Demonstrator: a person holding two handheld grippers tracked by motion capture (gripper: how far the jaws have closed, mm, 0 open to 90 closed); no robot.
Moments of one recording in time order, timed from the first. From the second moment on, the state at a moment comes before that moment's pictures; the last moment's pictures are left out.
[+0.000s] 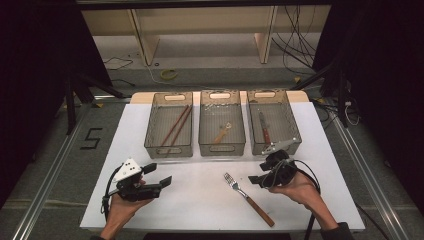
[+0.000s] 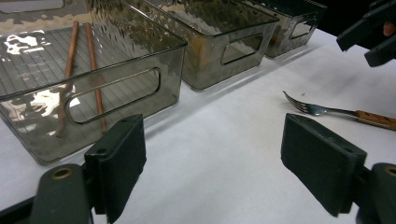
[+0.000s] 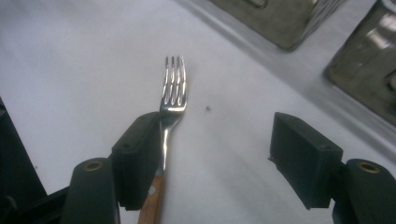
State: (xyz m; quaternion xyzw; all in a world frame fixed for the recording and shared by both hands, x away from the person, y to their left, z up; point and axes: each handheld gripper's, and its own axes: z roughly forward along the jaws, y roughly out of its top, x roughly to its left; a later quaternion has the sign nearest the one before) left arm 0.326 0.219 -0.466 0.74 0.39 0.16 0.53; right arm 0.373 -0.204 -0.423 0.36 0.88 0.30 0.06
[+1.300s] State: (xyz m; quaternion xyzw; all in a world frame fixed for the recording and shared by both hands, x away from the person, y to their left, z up) left arm 0.326 0.219 -0.466 0.74 0.39 0.17 0.52; right arm 0.336 -0.177 -0.465 0.28 0.94 0.18 0.02
